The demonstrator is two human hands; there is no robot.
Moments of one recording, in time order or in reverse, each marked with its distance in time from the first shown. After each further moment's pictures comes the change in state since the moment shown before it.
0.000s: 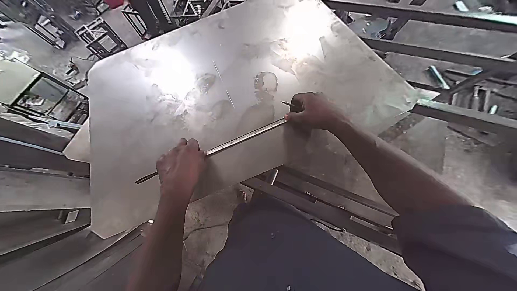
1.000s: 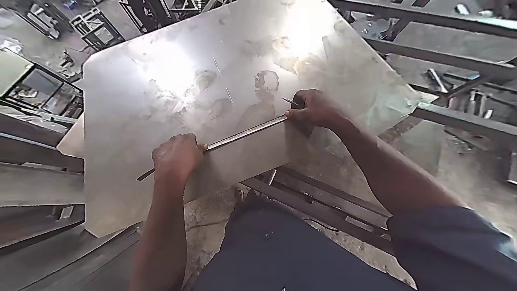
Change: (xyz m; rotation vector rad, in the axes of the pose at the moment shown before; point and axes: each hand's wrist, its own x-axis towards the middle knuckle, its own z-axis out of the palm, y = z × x) left_hand 0.036 0.000 -0.012 0.014 -0.256 -0.074; right_hand 0.010 0.009 -0.001 0.054 0.011 0.006
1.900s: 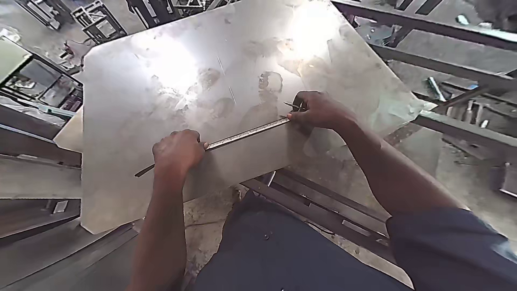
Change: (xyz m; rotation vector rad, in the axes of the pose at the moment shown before) left_hand 0.006 0.001 -0.006 -0.020 -0.034 -0.002; right_hand 0.005 -0.005 -0.006 -0.064 -0.060 -0.031
